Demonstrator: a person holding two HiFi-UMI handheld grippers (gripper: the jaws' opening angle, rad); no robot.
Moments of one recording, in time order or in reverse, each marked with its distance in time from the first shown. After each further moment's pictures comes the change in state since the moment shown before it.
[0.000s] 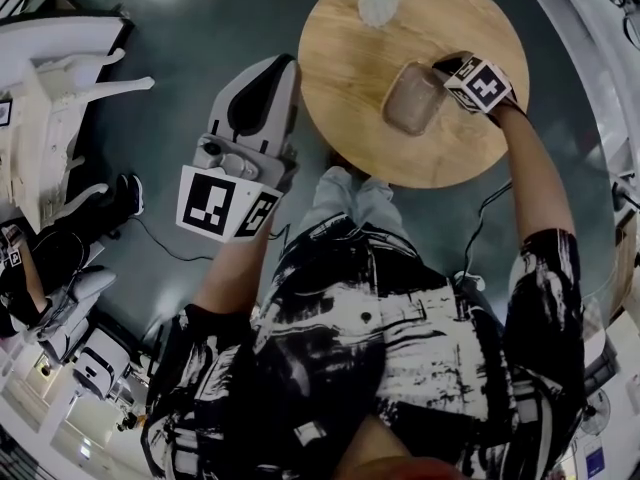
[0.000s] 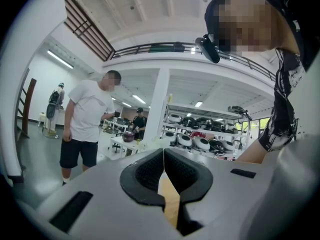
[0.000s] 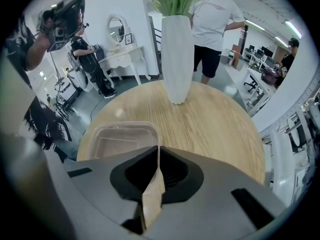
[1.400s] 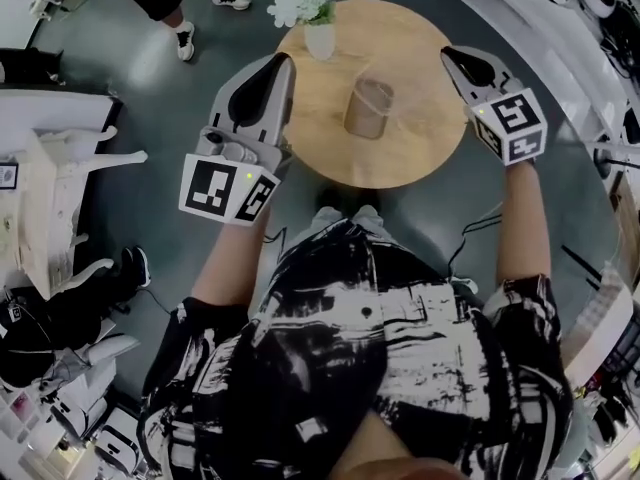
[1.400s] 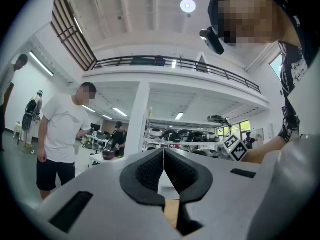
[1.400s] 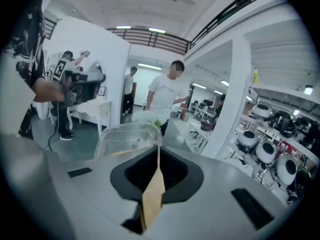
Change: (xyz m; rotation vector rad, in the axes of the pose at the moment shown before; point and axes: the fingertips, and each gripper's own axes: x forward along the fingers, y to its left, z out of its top) left arm -0.007 -0.082 0.079 0.096 -0.151 -0.202; right arm -0.307 0.054 0.054 0.109 -0.615 -0.583
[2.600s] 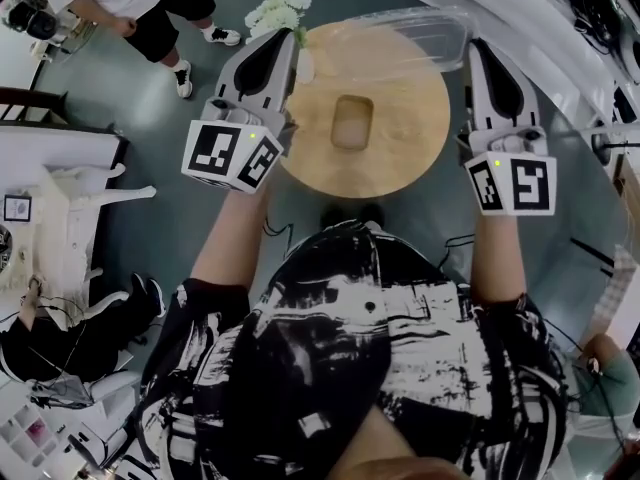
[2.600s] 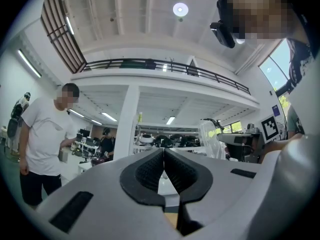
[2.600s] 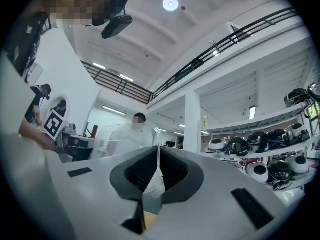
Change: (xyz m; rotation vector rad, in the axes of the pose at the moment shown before) left arm 0.065 -0.037 0.044 0.053 -0.052 -0.103; right arm -0.166 -0.020 0.122 0.141 -0.551 -0.487
